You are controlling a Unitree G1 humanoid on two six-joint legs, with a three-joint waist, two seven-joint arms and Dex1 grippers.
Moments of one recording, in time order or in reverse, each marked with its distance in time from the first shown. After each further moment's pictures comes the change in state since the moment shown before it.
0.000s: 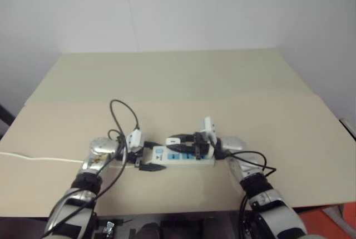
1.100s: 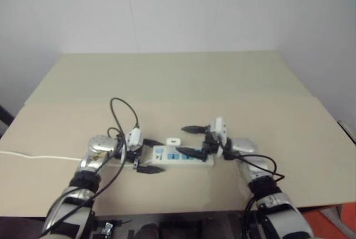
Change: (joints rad) left arm -0.001 0.022 -0.001 -0.062 -0.024 0.055 -0.035; right arm 0.057 -0.069 -0.078 -0.041 -0.025 -0.050 -0.024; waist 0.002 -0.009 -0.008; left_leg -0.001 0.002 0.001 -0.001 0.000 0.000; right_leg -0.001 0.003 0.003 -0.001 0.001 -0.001
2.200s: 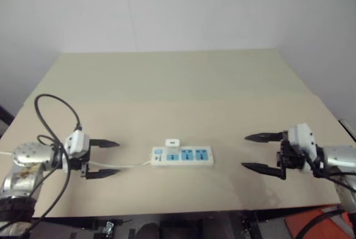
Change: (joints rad) left arm 0.338 0.385 0.259 -0.354 -0.138 0.095 0.062; right arm 0.449 -0.571 -0.367 -0.604 0.186 0.278 0.073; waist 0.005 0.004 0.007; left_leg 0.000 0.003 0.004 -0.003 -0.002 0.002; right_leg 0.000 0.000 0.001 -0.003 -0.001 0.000
